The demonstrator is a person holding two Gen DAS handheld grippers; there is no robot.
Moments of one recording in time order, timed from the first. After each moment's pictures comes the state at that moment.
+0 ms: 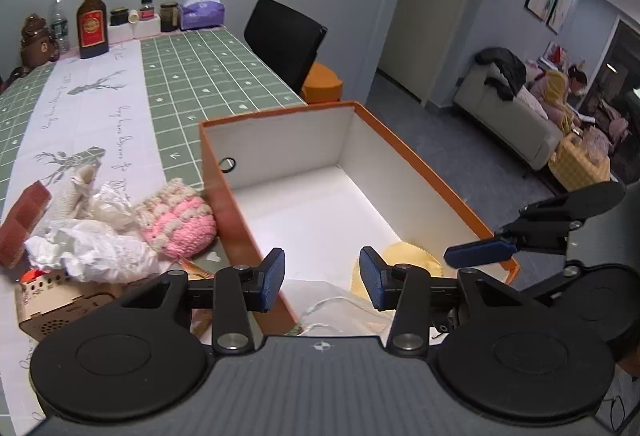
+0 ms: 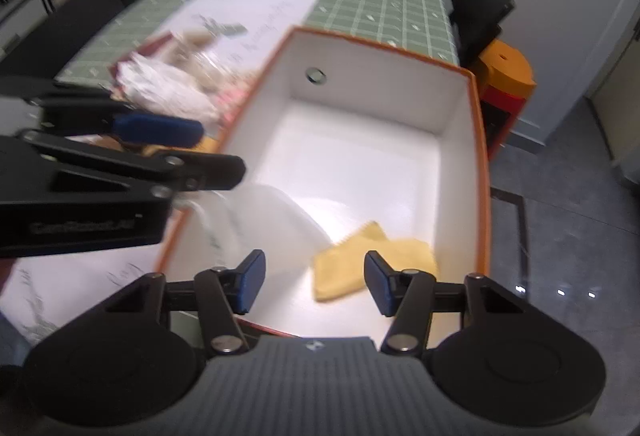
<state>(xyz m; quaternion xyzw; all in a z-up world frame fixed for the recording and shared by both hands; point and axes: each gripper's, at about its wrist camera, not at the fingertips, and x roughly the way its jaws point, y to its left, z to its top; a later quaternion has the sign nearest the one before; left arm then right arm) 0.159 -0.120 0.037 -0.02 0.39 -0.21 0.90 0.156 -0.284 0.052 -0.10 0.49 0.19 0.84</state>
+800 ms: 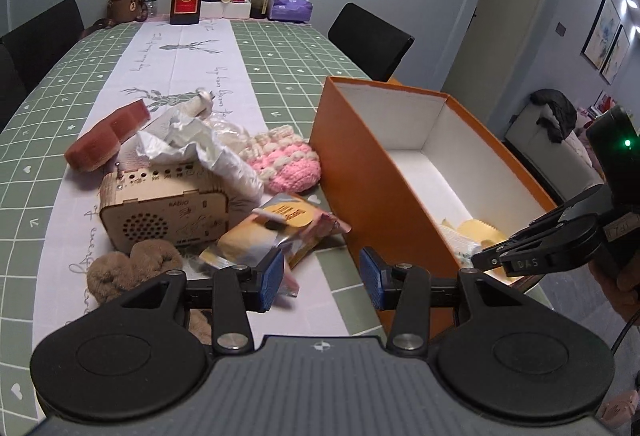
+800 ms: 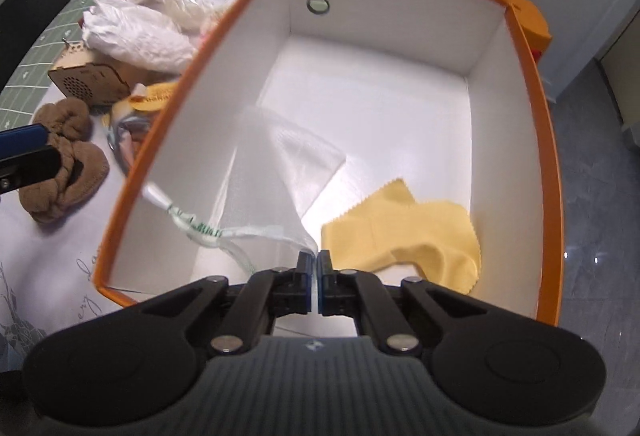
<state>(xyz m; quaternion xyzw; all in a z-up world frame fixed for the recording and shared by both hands) 0.107 -0.041 -0.004 -0.07 0.38 -0.11 0.91 0.190 -0.271 -0.022 -0.11 0.56 0.17 0.80</state>
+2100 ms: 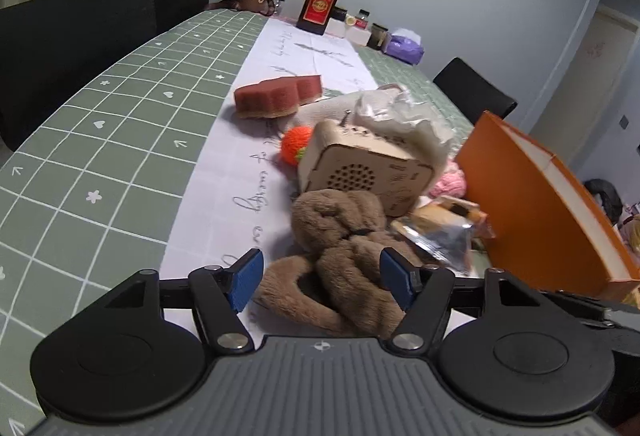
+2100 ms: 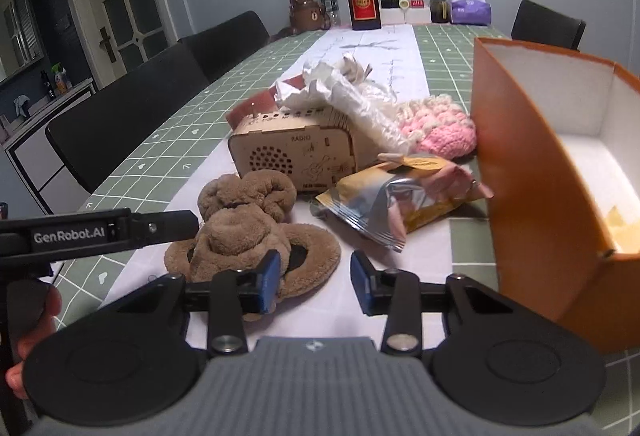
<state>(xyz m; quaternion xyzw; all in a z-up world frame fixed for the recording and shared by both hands) 0.054 0.098 -0.061 -0.17 0.34 0.00 0.92 0.086 -0.119 -0.055 0.03 0.36 0.24 0.90</state>
